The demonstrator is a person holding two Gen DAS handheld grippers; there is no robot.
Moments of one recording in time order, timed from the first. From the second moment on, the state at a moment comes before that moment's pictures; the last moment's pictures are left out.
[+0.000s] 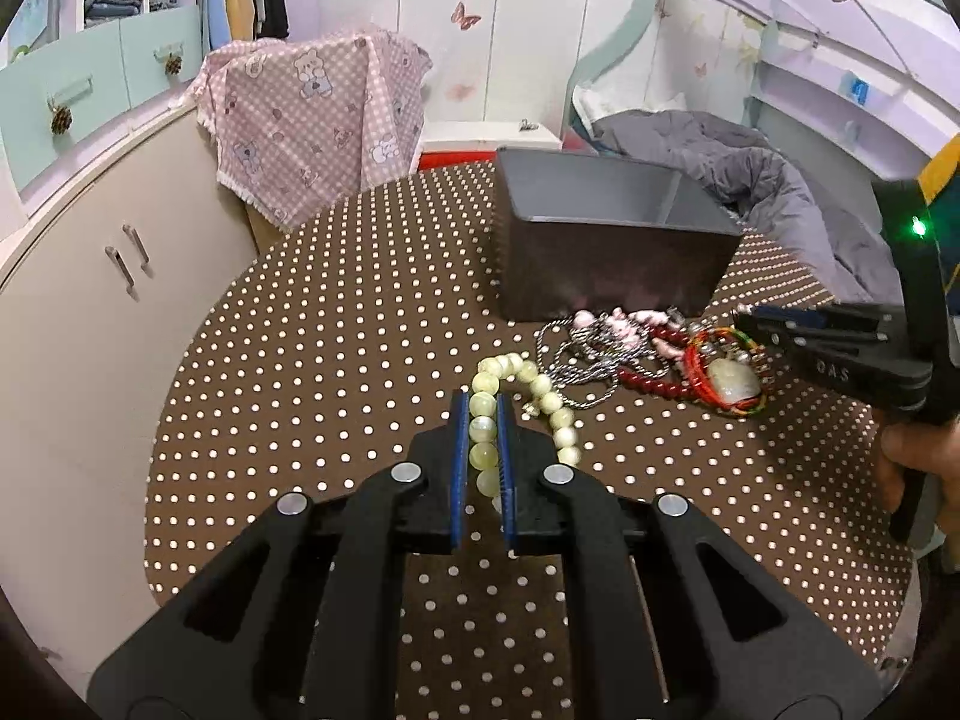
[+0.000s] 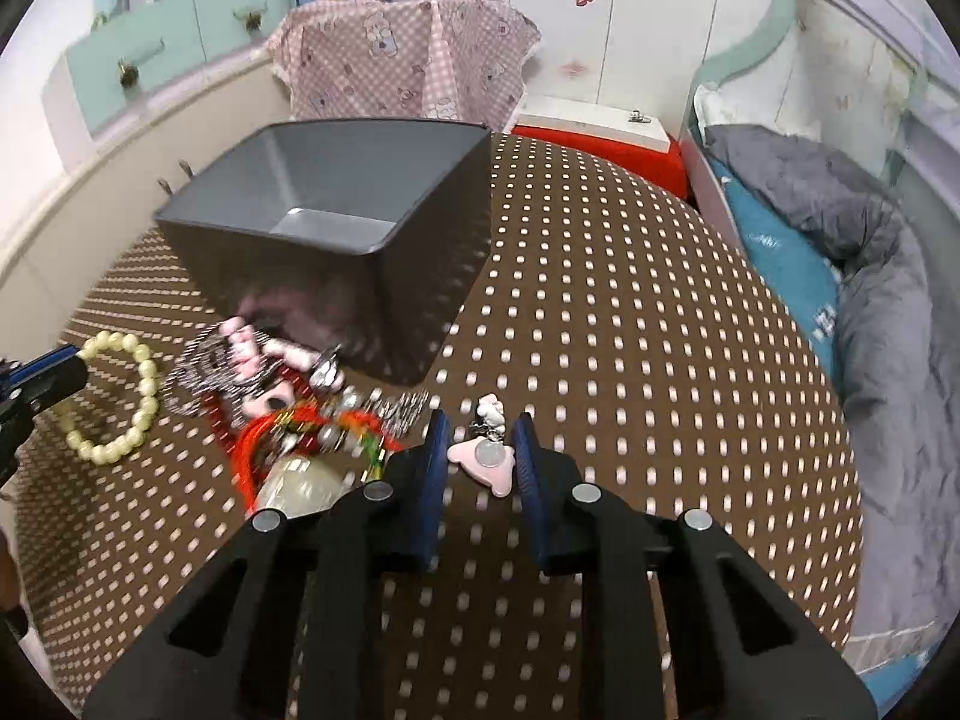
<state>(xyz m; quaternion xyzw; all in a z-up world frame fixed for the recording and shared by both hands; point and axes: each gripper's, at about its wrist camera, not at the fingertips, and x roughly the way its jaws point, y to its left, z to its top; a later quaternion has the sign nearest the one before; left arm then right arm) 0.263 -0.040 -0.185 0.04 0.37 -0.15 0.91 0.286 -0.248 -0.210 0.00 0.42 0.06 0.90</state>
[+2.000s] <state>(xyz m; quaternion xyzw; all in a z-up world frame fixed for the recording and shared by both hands) 0.225 -0.040 -0.038 0.03 0.20 -0.10 0.97 0.214 -0.249 -0.029 0.08 0.23 0.07 0.97</state>
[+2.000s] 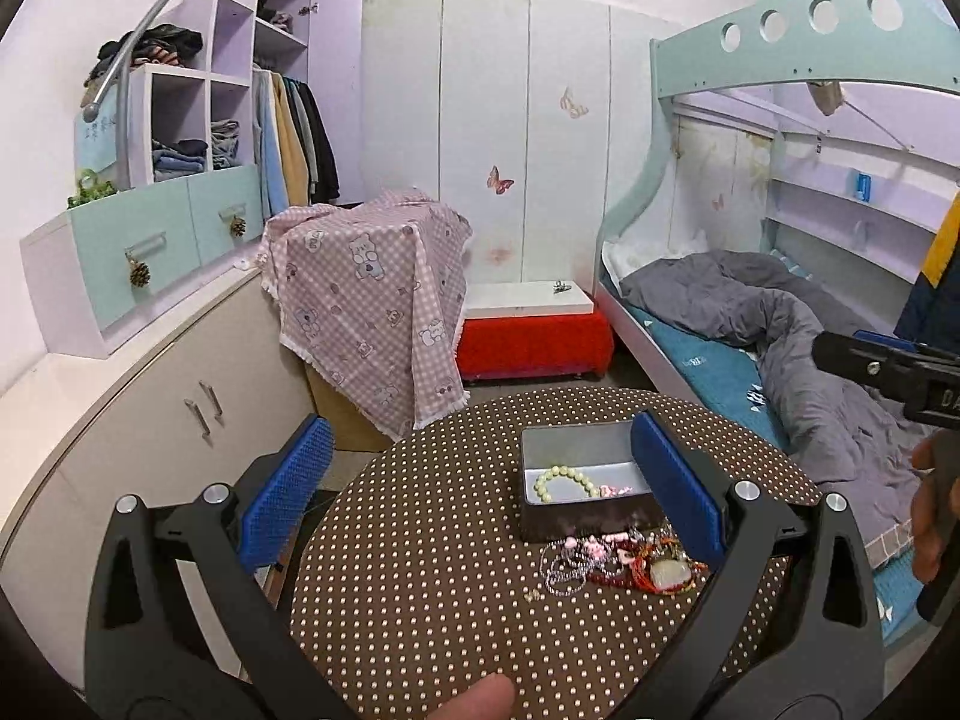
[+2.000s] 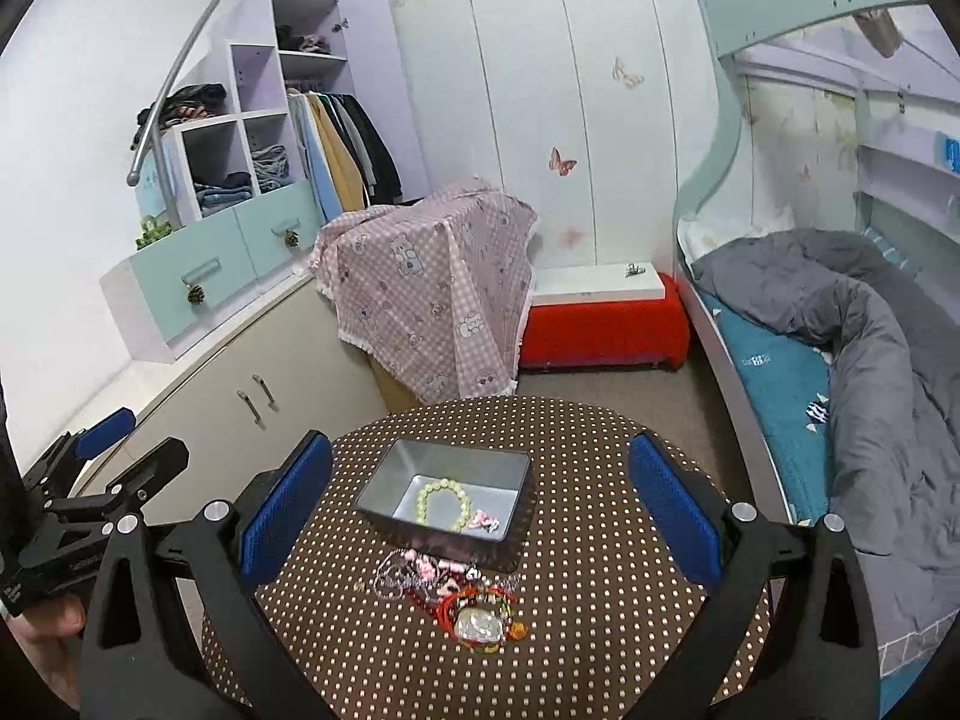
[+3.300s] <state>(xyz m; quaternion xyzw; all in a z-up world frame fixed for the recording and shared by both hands) 0.290 -0.078 -0.221 0.11 0.41 -0.17 0.89 0.222 -0.255 -0.181 0.07 0.37 0.06 0.92</state>
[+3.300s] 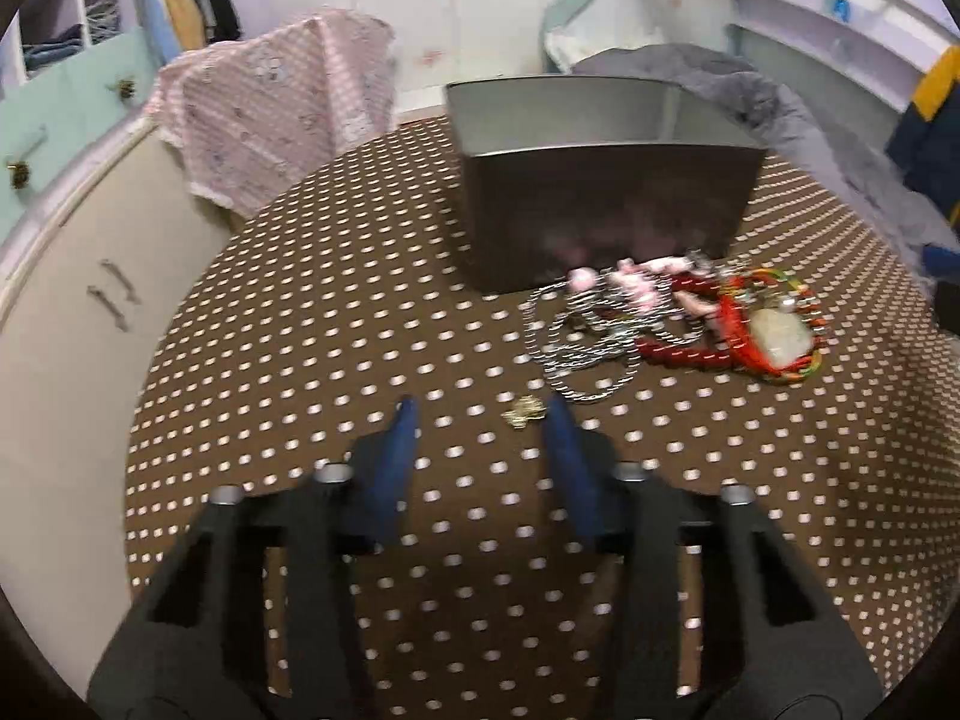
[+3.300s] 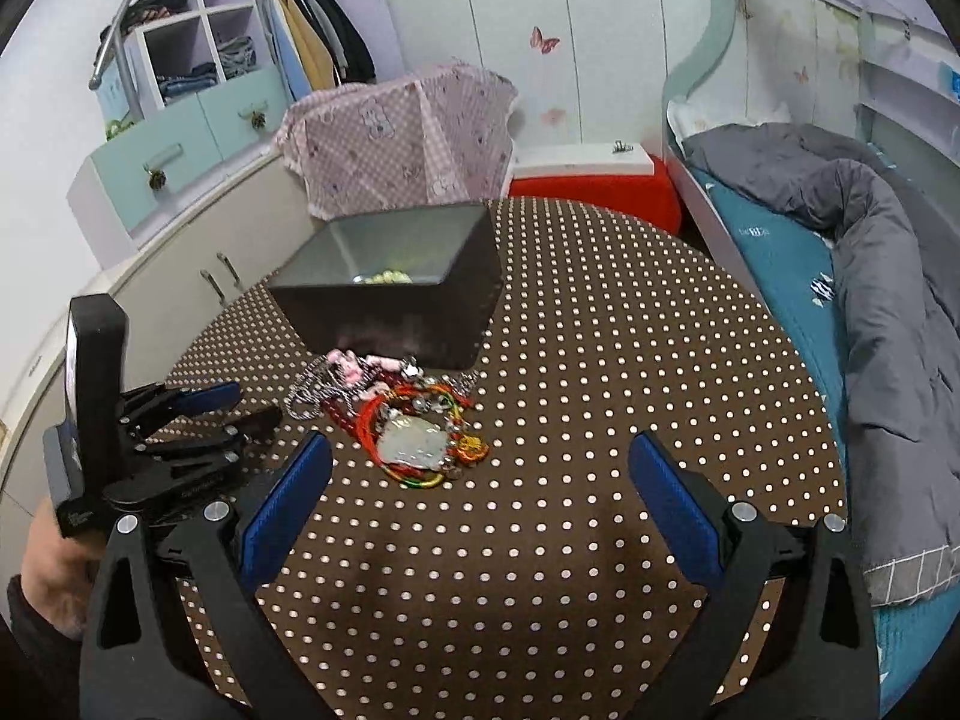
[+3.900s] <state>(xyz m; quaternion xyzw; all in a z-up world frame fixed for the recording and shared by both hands) 0.260 -0.053 -0.205 0.06 0.38 -0.20 0.90 0.262 -0.240 -0.206 0.05 0.41 0.10 0.90</state>
